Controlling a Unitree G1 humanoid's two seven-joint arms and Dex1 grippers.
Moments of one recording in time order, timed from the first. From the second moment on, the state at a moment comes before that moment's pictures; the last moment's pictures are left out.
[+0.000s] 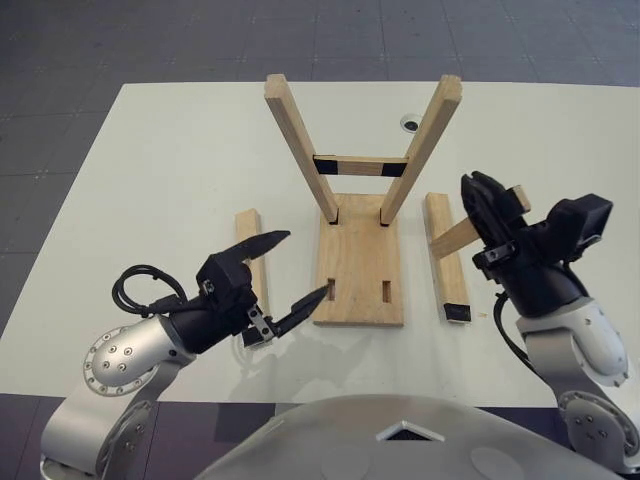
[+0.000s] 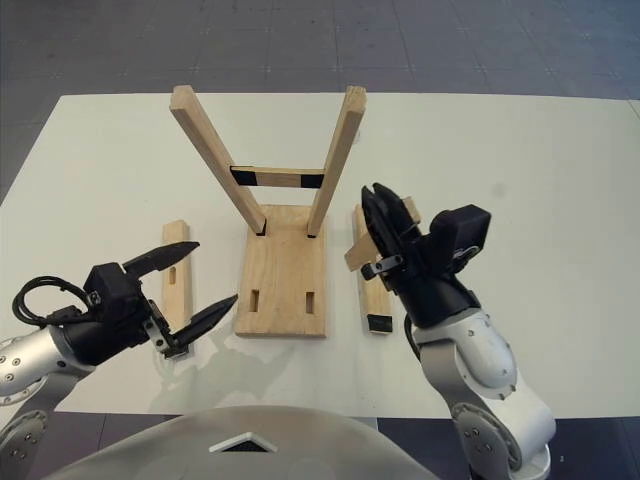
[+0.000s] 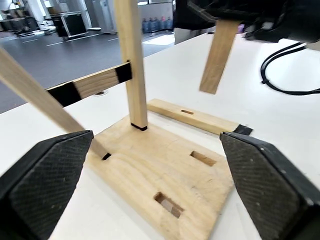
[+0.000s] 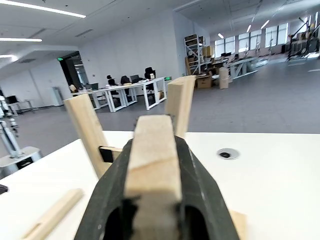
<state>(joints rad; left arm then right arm) 0.48 0.64 0.16 -0.85 -0.52 0.46 -0.54 0.32 -0.42 -0.01 -0.94 0.65 0.41 -0.03</state>
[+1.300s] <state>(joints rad) 0.37 0.51 0.17 -0.75 -0.42 0.66 -0.29 0.13 -0.21 0.10 -0.49 0.18 0.41 0.05</state>
